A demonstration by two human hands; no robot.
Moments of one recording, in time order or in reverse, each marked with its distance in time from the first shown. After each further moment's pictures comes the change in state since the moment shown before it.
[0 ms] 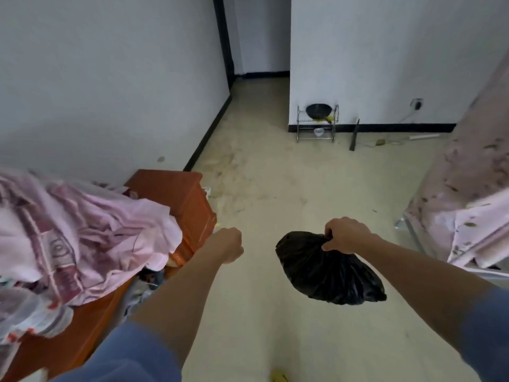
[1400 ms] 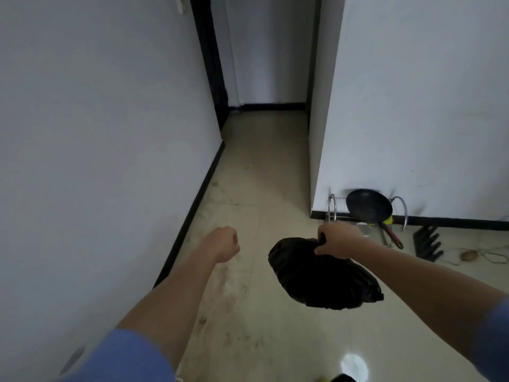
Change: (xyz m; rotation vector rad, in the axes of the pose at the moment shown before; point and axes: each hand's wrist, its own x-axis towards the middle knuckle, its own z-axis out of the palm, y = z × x) left_hand 1.171 -0.113 -0.547 -0.114 0.024 -0.041; right_hand 1.176 -0.036 -0.536 -0.071 0.037 -0.054
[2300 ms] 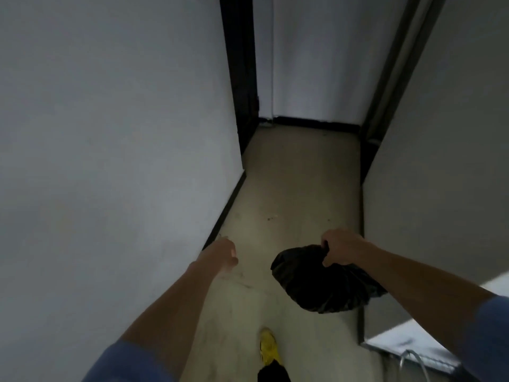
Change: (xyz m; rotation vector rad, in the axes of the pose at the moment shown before) left_hand 0.741 -0.081 -0.245 -0.153 -0.103 -0.174; right_hand 0.807 0.009 -0.251 -0.082 -0.247 -0.108
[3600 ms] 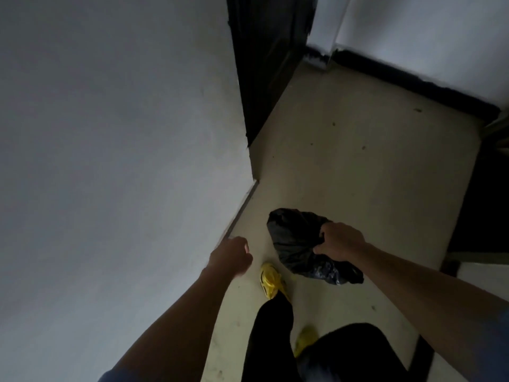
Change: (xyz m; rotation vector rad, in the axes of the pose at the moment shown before) left_hand 0.869 0.009 -0.248 -0.198 -0.190 -0.293; right_hand 0.913 0.021 -0.328 0.032 -0.343 0.010
